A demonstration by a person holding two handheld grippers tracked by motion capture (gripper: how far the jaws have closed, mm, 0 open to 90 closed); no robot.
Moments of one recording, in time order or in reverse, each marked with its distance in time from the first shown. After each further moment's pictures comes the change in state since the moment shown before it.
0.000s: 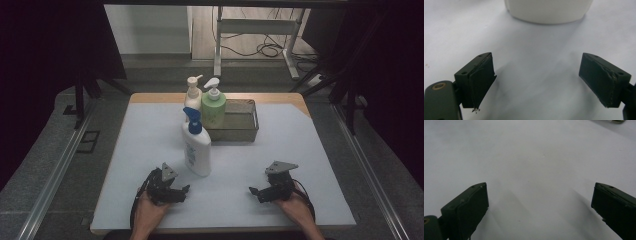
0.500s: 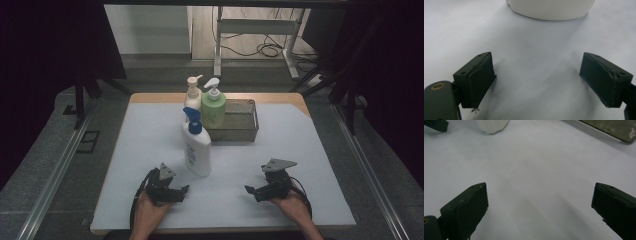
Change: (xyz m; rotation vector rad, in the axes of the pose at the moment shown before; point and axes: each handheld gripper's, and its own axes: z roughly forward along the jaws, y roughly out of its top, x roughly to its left) left arm 0.006 -0.003 0.002 -0.006 -0.038 -0.035; right arm 0.009 0.017 -0.004 -0.046 0.055 -0.013
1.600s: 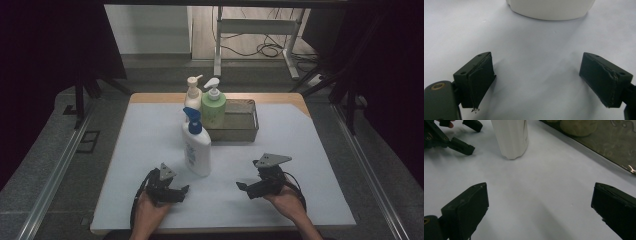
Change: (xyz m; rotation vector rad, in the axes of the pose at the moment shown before) left arm -0.001 0.000 0.000 0.000 0.005 0.000; right arm 0.019 0.034 -0.006 -0.054 0.048 -0.040
